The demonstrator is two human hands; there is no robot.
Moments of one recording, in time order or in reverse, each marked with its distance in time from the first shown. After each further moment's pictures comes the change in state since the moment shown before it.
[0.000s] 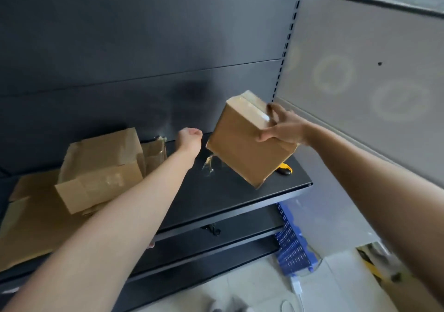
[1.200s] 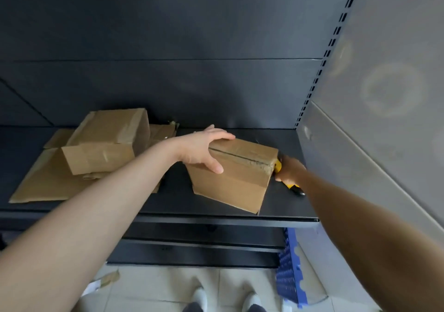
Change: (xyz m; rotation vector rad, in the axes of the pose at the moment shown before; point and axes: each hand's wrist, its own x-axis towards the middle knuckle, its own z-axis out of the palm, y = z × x) left_hand -0.036 0.040 0.017 0.807 -0.586 0.141; right_hand 0.135 0.128 0.080 -0.407 -0.211 -0.041
